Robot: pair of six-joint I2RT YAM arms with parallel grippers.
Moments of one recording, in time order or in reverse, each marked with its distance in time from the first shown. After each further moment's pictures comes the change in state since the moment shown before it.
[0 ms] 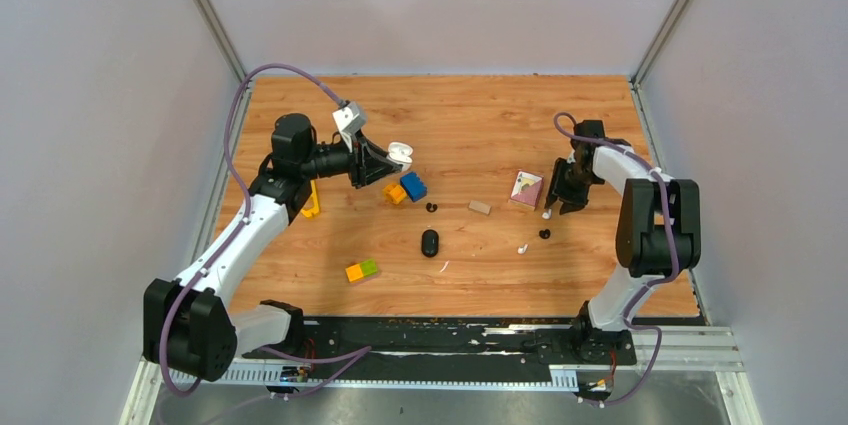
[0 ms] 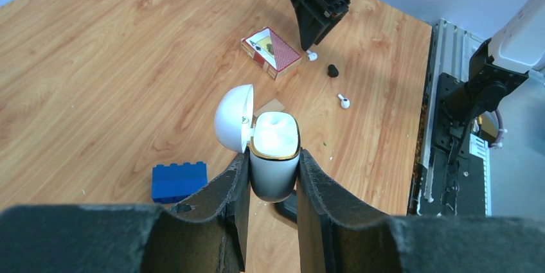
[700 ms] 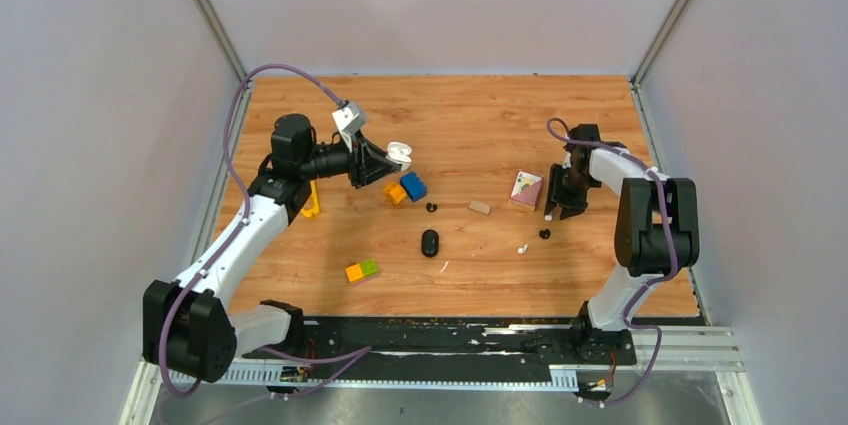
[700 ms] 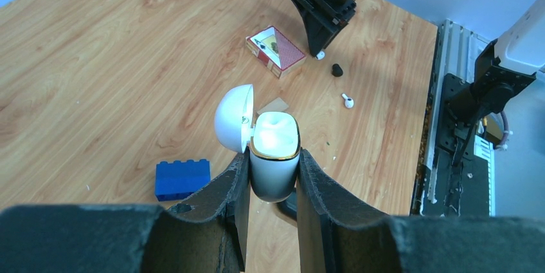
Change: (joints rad) left arm 0.000 -0.003 0.000 -0.016 -0.016 0.007; right arm 0.013 0.024 -0.014 0.001 0.008 -0.076
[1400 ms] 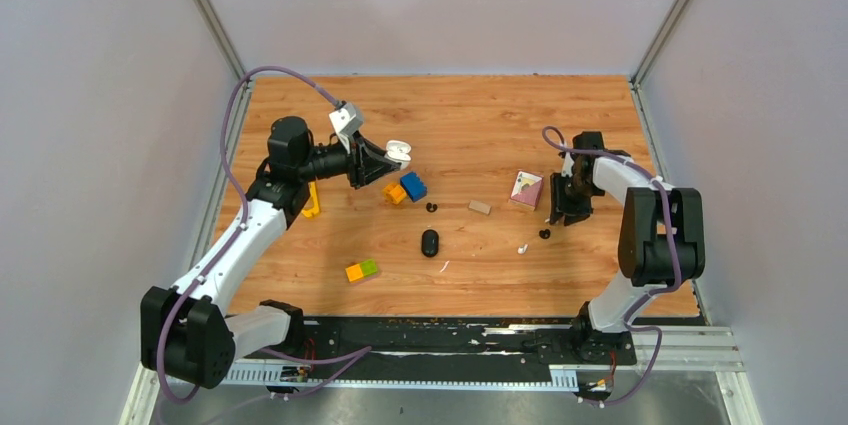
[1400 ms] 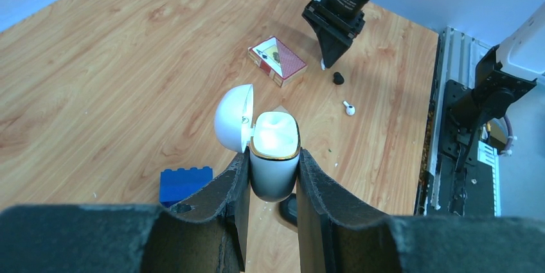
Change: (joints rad) left arm 0.000 -0.031 -0.021 0.043 -0.007 -0.019; right arm -0.010 -0.074 -0.089 0.001 0.000 -0.168
